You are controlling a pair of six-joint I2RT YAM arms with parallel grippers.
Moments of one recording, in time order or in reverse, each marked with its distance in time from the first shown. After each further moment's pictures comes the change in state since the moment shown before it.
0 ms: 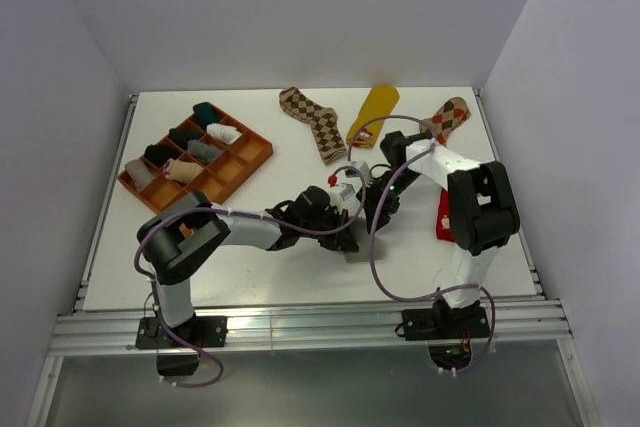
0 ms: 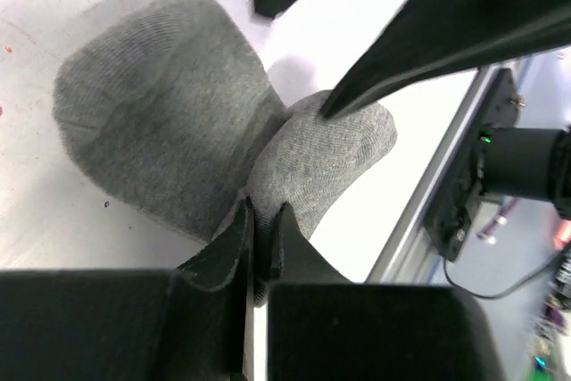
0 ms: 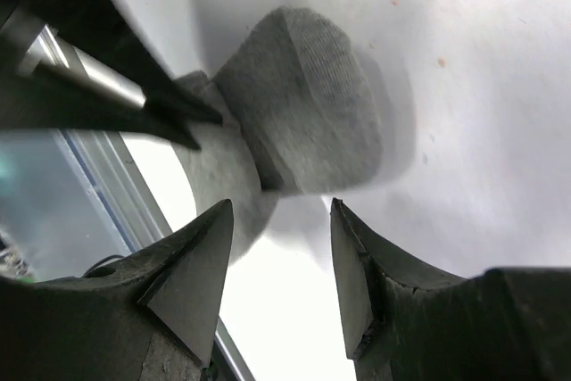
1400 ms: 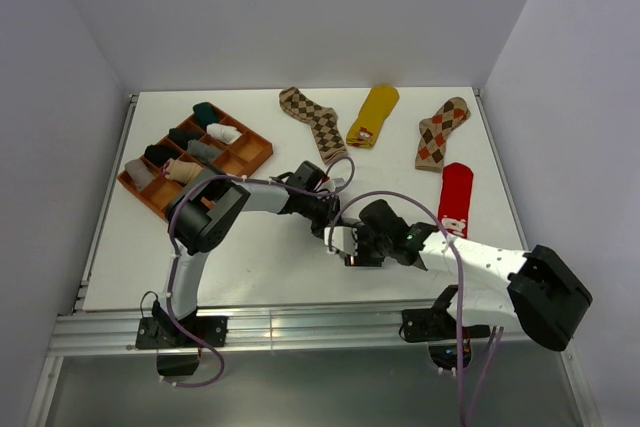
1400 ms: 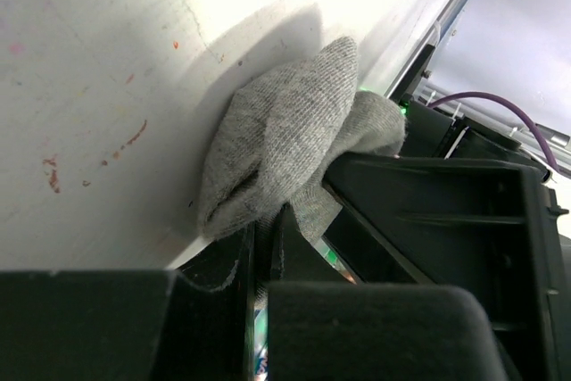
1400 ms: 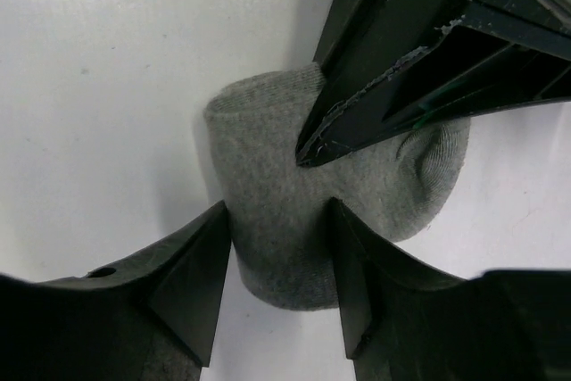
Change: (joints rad) left arm 0.214 0.266 0.299 -0.393 0.494 -0.187; right arm 0.487 -0.678 -0.725 0.768 0.457 -0.047
